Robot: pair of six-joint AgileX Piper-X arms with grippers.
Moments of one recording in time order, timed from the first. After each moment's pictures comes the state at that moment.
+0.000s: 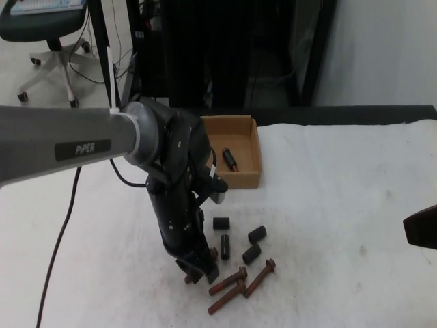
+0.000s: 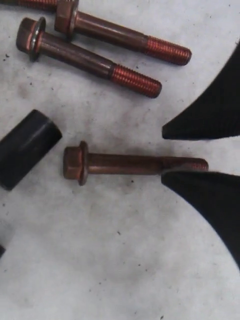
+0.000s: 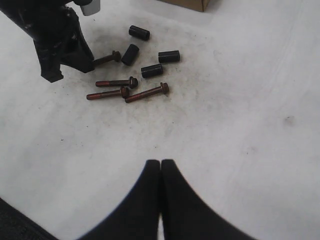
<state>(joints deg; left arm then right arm) -32.1 108.4 -70.2 52.9 11.4 19.4 13.7 43.8 -51.7 65.1 -17.9 -4.7</state>
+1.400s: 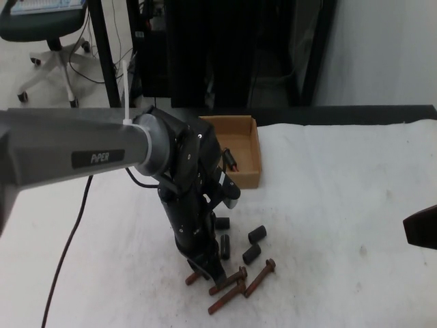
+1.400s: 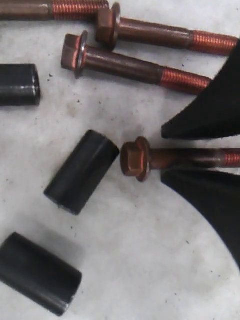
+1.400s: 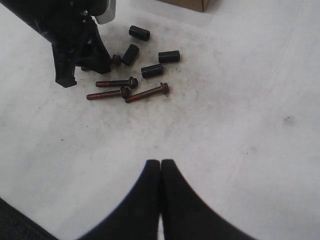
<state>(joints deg) -34.0 110.7 -70.4 46.4 11.3 24.3 13.7 43.8 -51.7 65.1 -17.9 -4.7</state>
